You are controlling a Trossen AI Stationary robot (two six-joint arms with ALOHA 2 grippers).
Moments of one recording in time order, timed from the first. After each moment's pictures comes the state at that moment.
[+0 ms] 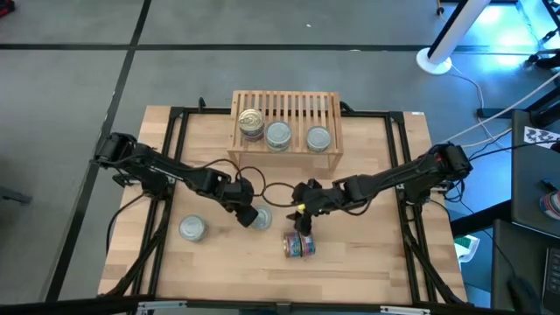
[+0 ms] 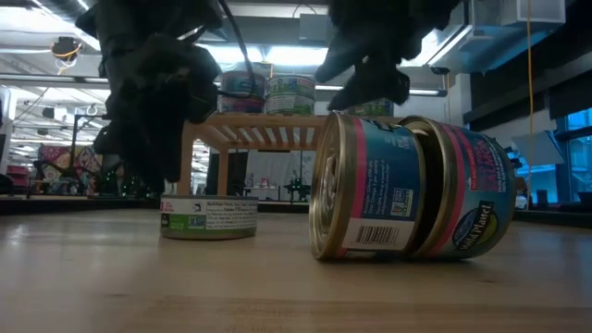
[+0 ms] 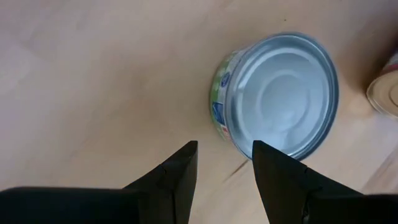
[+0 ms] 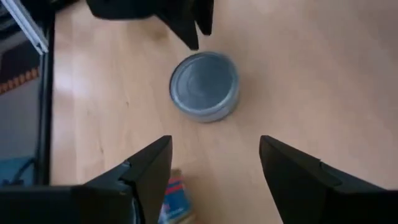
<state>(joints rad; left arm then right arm) -0.17 1.52 0.83 -0.47 0.02 -1.05 0.27 1.65 1.15 -0.28 0.14 0.62</state>
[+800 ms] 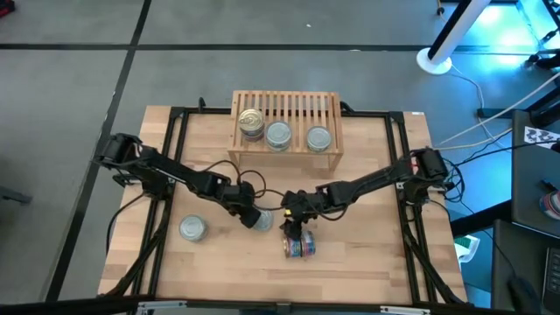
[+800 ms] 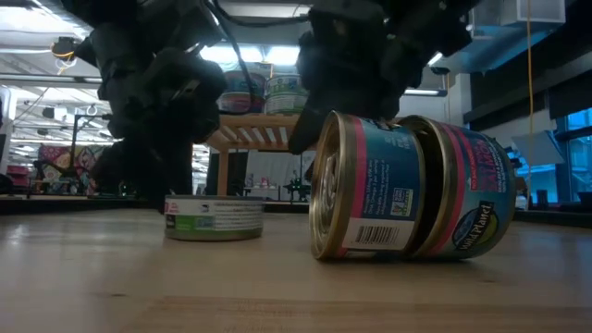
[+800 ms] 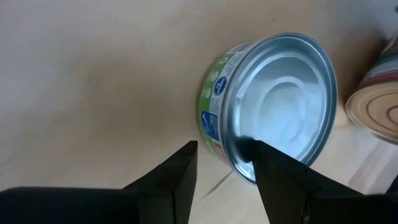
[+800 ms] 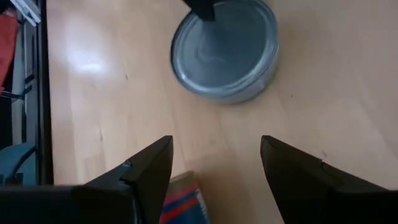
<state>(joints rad) -0.17 1.57 0.73 -0.22 0.07 -1.14 0.21 1.85 1.15 -0.12 -0.06 0.67</state>
